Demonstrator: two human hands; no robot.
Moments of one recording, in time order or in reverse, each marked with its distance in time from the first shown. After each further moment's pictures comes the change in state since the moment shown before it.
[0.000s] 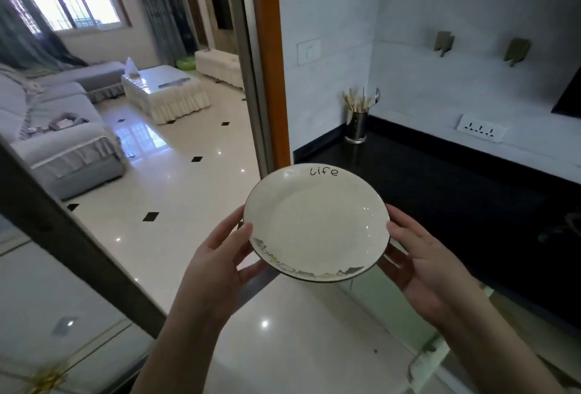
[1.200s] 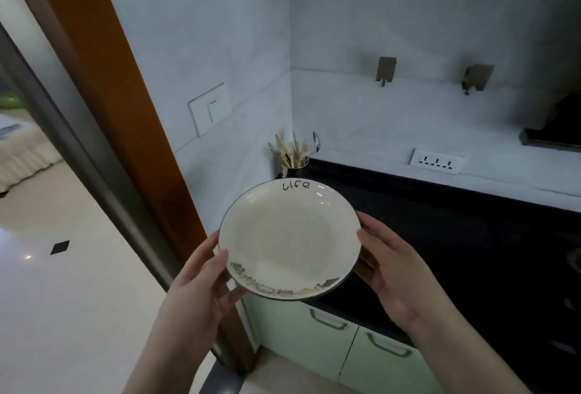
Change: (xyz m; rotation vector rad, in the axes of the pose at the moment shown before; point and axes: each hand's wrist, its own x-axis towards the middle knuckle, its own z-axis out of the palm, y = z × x) left_hand 0.488 0.032 0.062 0.104 -0.167 -0.165; right_hand 0.392 -0.064 0.040 -0.038 0.273 -0.211
